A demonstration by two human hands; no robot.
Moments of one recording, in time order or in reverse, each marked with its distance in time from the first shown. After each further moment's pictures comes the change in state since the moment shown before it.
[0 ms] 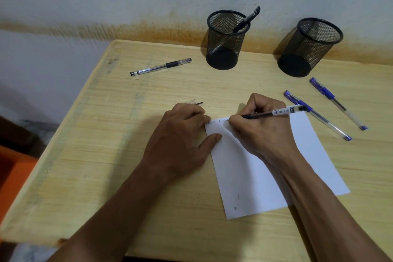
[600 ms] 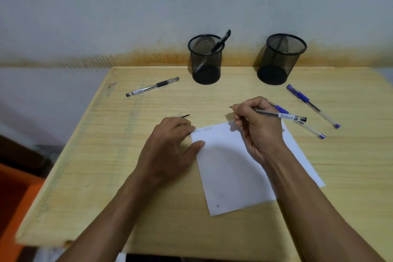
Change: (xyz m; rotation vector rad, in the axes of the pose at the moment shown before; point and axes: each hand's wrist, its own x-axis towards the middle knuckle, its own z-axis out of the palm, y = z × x) left_hand -0.001 0.006 -0.003 0.022 0.061 0.013; right_hand 0.005 -0.012 -0.024 0.720 0.111 0.238
